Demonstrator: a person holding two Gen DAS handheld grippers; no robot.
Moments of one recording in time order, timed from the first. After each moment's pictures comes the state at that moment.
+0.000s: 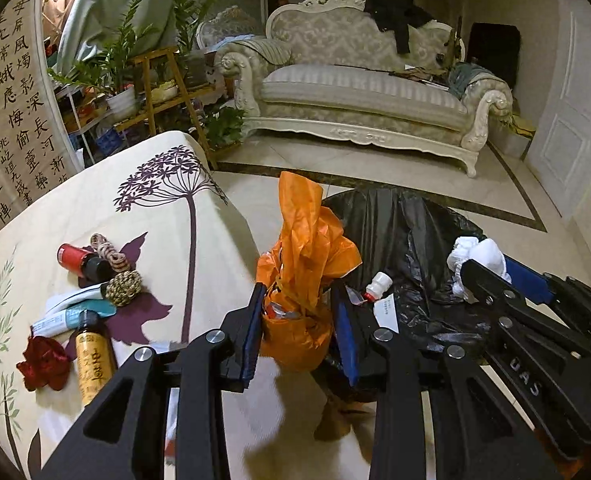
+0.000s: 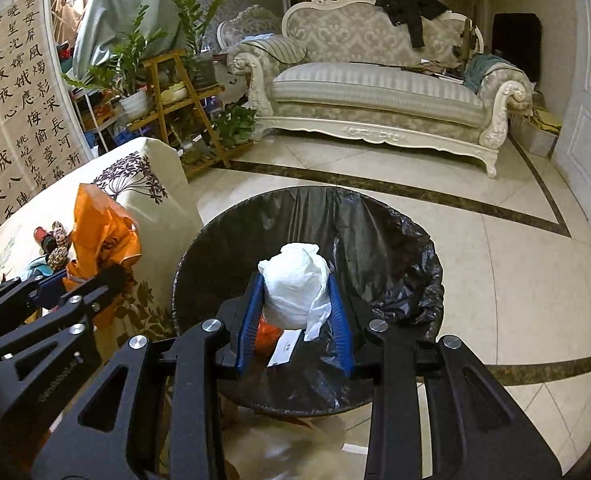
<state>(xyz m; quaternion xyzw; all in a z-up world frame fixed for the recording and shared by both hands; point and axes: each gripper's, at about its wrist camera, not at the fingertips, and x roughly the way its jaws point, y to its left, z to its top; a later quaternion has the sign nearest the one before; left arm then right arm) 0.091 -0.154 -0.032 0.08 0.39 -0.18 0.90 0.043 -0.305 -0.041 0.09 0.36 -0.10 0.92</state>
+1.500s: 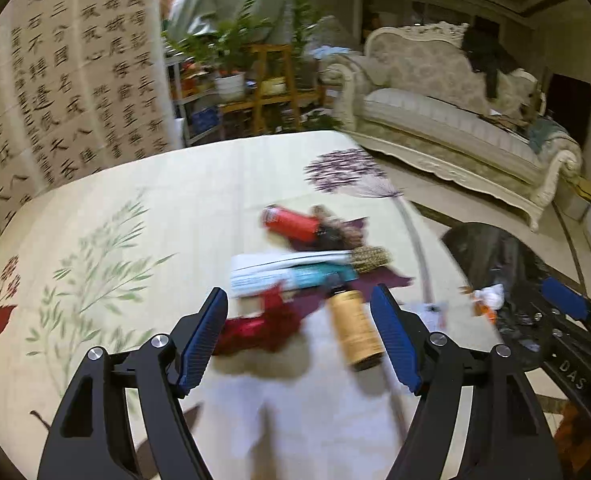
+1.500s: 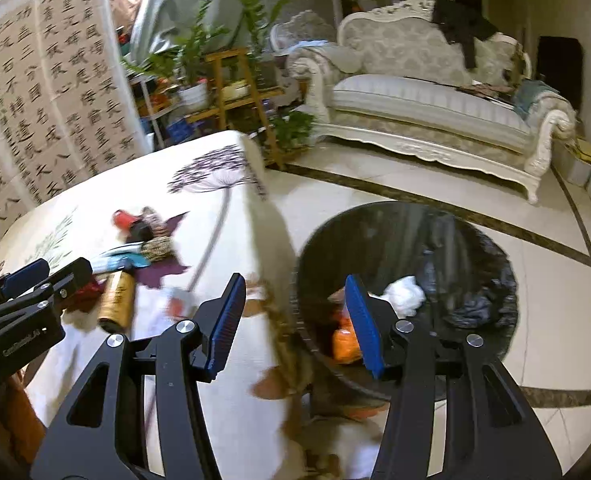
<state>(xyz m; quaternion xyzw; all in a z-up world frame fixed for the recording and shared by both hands) 0.078 0.004 -0.006 0.01 0.38 -0.04 0.93 0.051 -0.193 -0.017 0.06 0.35 -0.01 0.93</state>
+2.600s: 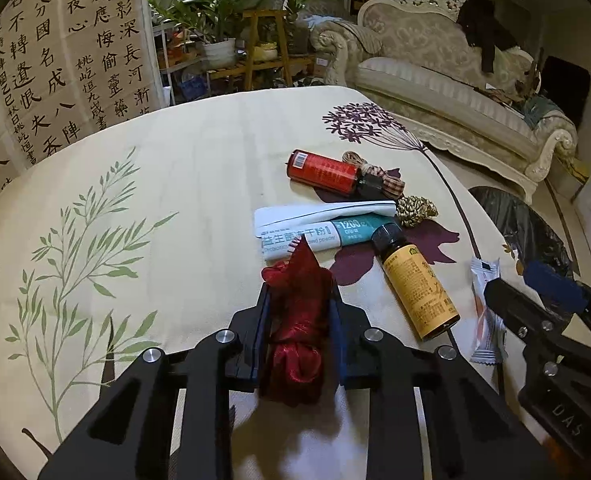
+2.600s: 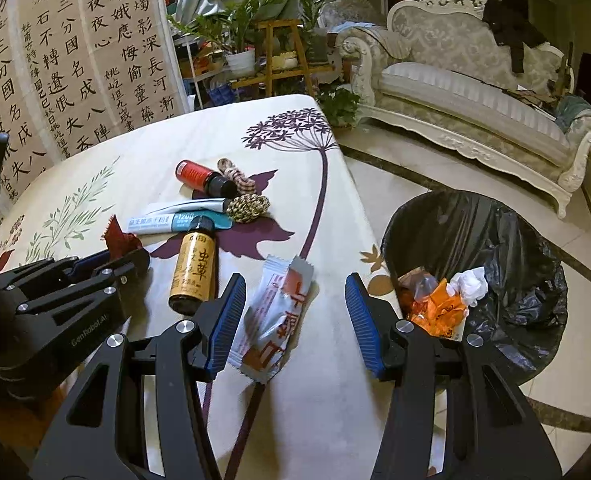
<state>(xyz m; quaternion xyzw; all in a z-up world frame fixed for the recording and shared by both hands) 0.092 0.033 -0.038 0.02 0.42 -0.07 0.90 0.057 -0.126 -0.033 0.02 0.39 0.05 0.92</state>
